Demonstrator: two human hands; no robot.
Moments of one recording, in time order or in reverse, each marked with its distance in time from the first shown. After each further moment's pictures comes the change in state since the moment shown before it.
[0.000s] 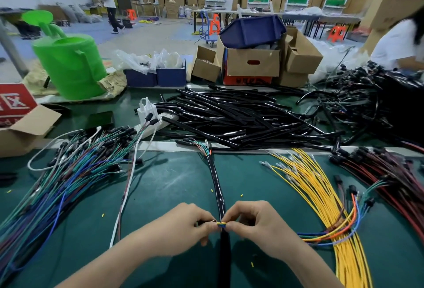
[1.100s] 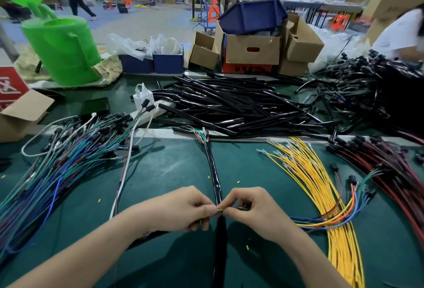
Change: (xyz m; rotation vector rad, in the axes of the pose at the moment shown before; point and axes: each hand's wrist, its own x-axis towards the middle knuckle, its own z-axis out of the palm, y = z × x) left_hand 0.008 -0.004 -0.002 -0.244 -0.153 -0.090; right_hand 0.001 0.000 0.003 -0.082 0.064 0.010
